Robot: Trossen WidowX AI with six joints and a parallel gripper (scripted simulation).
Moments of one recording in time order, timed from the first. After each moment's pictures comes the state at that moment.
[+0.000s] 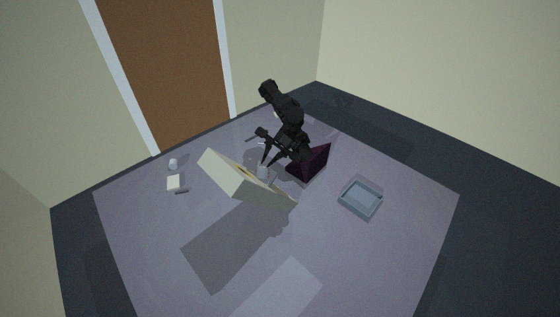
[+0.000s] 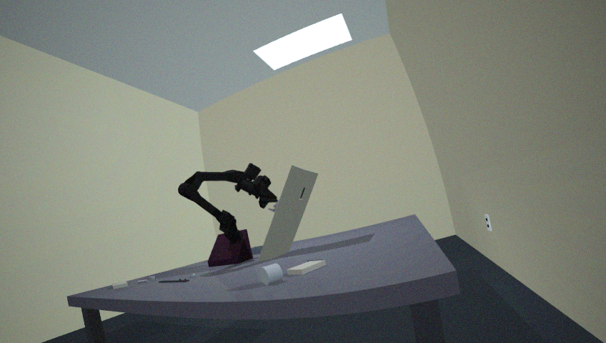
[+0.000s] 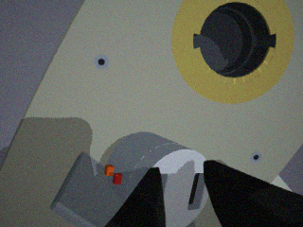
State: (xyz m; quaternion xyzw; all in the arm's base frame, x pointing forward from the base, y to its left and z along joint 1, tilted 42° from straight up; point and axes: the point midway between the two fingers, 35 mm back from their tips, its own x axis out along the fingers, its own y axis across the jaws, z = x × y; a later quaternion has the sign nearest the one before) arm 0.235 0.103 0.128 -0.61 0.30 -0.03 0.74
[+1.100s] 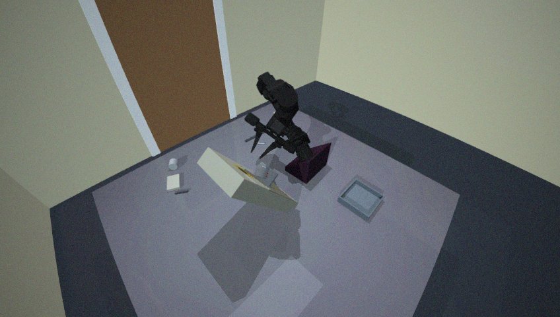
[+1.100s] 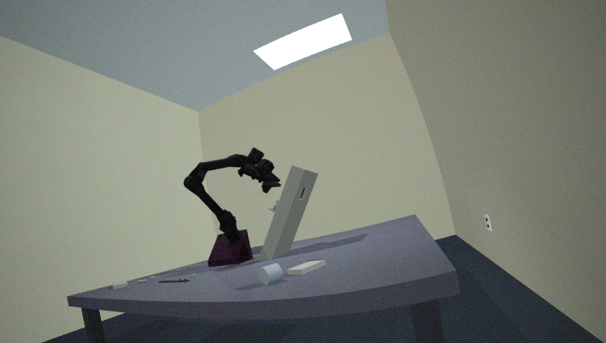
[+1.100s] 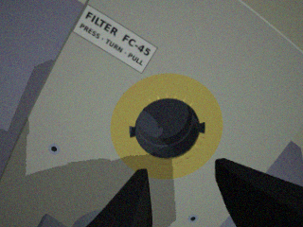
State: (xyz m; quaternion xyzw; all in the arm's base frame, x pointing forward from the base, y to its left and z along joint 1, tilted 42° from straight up) arm 0.267 0.146 0.181 -0.60 0.30 -0.03 0.74
